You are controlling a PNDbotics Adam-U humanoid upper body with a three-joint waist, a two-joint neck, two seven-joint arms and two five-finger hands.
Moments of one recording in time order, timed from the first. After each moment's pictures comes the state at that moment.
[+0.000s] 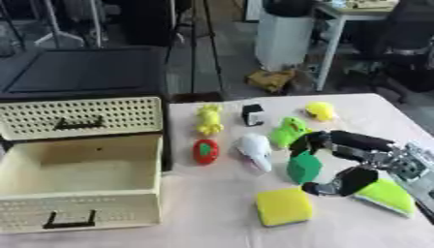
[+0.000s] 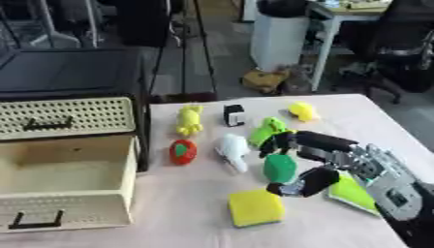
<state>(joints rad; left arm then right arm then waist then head) -0.26 0.48 0.08 -1.91 -0.55 0.16 -0.06 -0.28 -0.68 0.23 -1.61 0.42 -0.37 0.55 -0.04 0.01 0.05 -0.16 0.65</state>
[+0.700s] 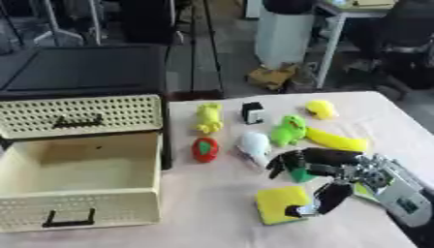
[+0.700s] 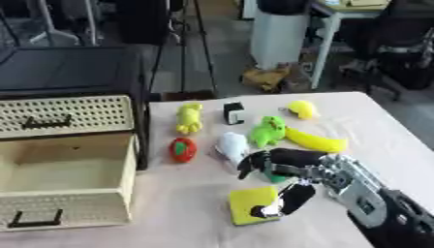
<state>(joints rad) -0.26 0.47 0.08 -1.91 -0.55 0.15 -0.08 -0.34 -0.59 0.29 -1.48 0.54 -0.41 0.57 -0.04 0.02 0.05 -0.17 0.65</state>
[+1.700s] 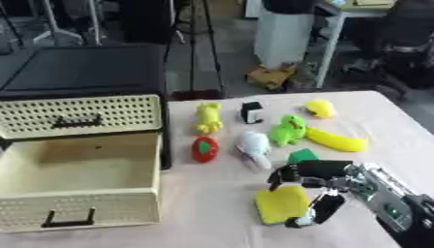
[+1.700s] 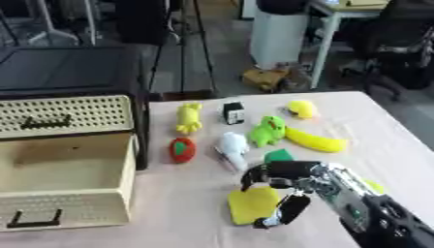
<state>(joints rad) -0.26 0.47 0.08 -1.91 -0.56 0.14 -0.10 -0.34 -0.57 0.32 -1.41 0.68 -0.47 0.59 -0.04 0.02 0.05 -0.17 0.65</state>
